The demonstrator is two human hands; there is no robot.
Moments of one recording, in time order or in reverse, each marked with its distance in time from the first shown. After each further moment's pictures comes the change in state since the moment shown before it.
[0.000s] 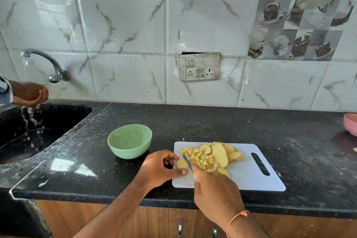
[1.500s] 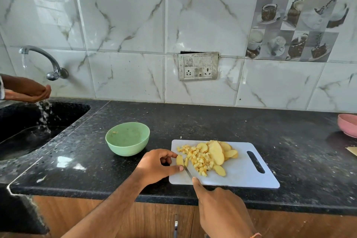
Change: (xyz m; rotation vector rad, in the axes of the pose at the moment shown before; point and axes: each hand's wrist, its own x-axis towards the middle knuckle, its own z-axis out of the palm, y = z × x) left_hand 0.001 0.003 -0.004 0.027 -0.062 0.020; right_hand -0.034 0.004 -0.014 -0.211 -0.297 0.012
